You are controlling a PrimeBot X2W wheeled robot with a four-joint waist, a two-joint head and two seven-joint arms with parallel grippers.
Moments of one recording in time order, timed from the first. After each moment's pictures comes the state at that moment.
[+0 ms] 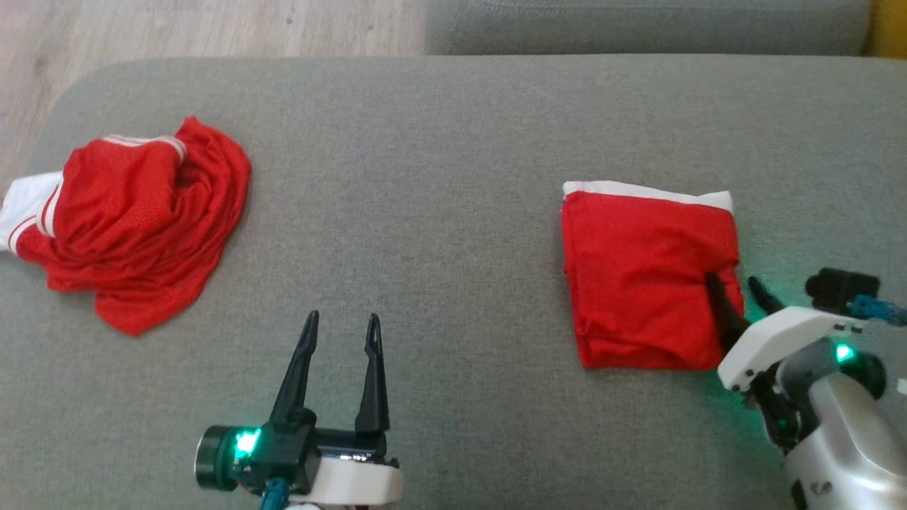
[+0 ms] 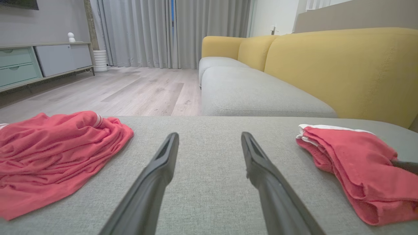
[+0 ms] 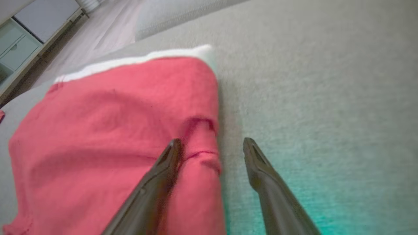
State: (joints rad) left arm 0.00 0.05 -0.42 0.09 -0.18 0.21 -0.25; right arm -0.34 -0.20 0.10 0.69 0.49 0.13 0.06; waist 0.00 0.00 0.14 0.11
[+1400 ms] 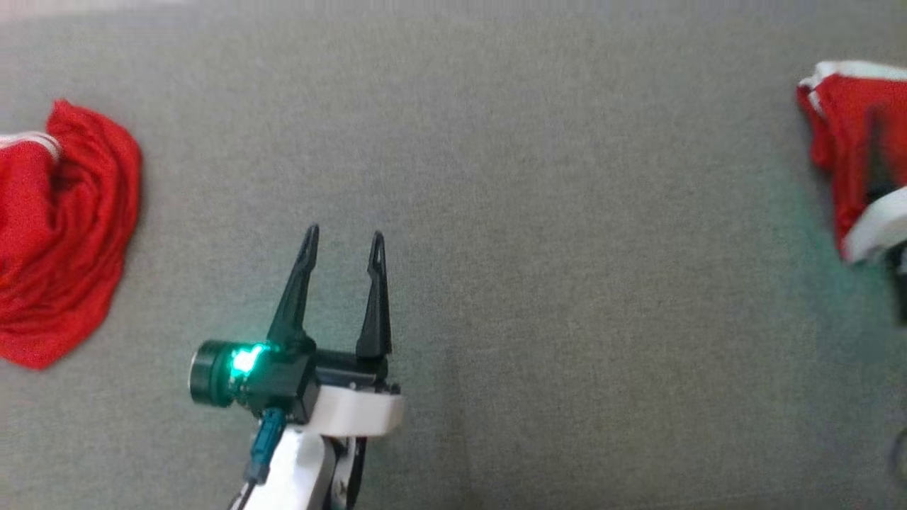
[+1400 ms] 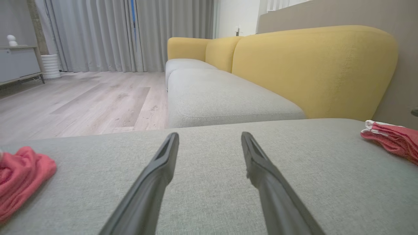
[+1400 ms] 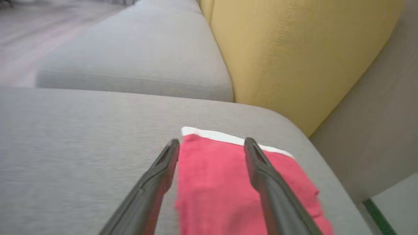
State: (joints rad) left arm -0.19 0.05 -0.41 0.11 -0.16 0.18 -0.25; right arm -0.59 -0.38 -0.07 0.68 0.10 0.13 -0.06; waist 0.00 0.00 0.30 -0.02
